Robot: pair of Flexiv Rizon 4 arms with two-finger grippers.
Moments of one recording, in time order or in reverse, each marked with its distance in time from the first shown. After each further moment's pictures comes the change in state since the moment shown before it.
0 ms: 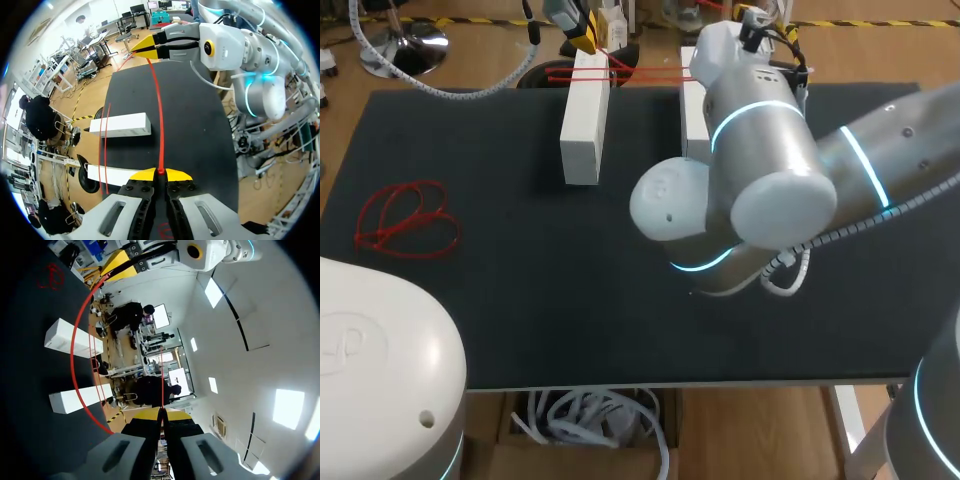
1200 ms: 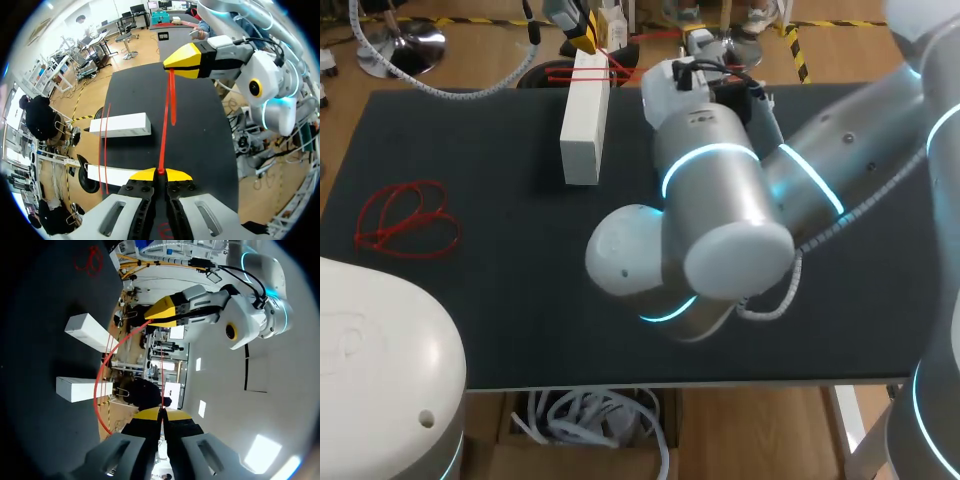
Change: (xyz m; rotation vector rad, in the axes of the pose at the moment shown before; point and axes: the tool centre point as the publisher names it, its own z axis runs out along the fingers) left arm 0.000 0.000 0.000 0.000 0.000 0.000; right arm 0.019 0.075 -0.049 -0.056 0.016 -0.366
